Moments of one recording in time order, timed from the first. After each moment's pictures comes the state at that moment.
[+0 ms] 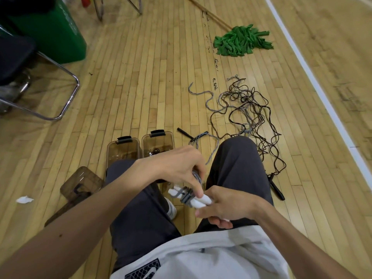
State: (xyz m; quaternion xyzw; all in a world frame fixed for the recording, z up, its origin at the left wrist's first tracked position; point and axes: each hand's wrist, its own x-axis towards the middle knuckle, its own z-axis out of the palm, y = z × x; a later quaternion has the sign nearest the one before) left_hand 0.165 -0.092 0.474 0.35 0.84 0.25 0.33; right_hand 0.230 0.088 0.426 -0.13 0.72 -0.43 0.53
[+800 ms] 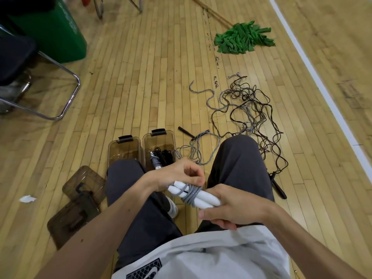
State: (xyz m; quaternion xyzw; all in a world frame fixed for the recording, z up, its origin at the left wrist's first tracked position) left_hand 0.182 -0.106 0.415 0.16 0.68 0.57 0.44; right_hand 0.234 0.098 0.443 -0.19 0.72 -0.47 0.48
